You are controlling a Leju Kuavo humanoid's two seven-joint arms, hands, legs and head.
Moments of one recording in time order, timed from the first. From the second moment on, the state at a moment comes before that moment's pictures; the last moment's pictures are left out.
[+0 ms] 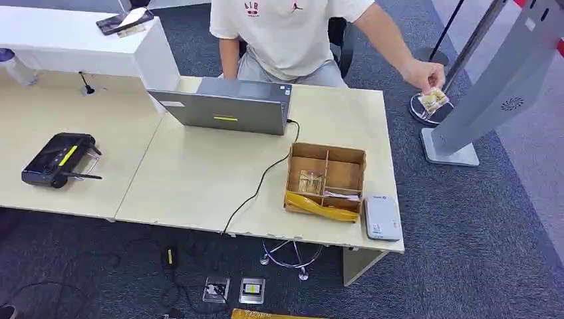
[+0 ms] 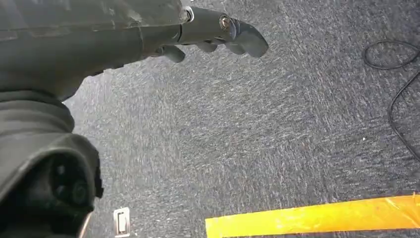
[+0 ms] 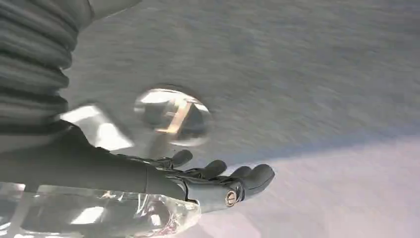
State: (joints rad) left arm -0.18 0.13 -1.35 -0.18 0.90 0.58 -0.06; right arm -0.18 -0.42 -0.08 -0.21 0.14 -0.54 -0.14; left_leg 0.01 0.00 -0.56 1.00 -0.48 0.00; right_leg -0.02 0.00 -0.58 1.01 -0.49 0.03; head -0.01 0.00
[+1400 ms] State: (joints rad) left arm -0.19 0.14 -1.35 -0.18 0.86 0.56 -0.16; right arm -0.86 -0.49 0.25 -1.05 0.65 -0.30 -0.23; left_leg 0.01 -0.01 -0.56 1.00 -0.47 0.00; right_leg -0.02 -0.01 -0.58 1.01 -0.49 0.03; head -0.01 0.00
